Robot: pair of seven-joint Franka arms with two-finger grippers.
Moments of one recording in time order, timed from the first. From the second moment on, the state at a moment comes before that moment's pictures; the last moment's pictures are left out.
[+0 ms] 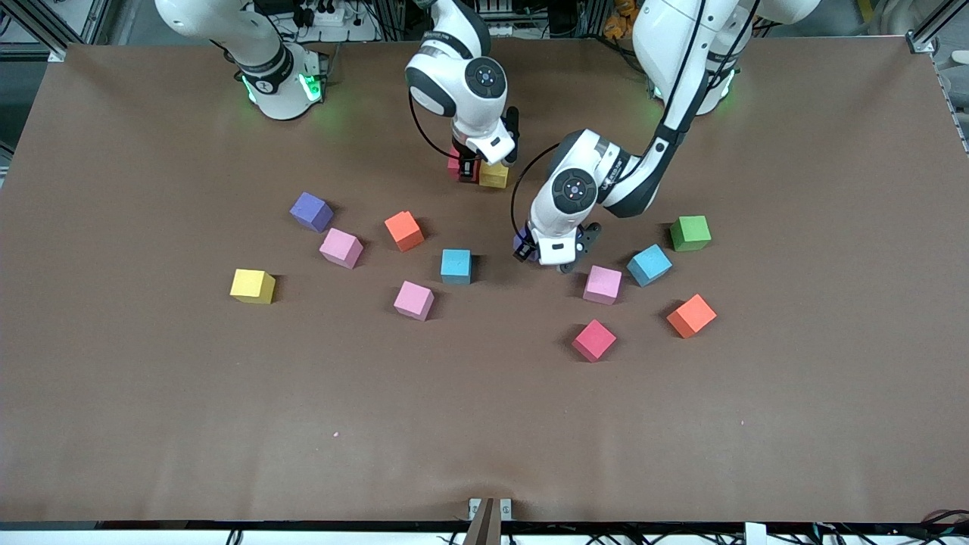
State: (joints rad) left arm -0.65 0.54 -0.08 -1.94 -0.26 2.41 -1.46; right arm 0.99 0.40 0.08 -2.04 0.04 2.22 -0.49
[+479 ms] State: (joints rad) left arm -0.54 0.48 -0.07 -1.92 -0.26 2.37 -1.47; right arm 1.00 0.43 0.08 -2.04 0.04 2.26 -0.47
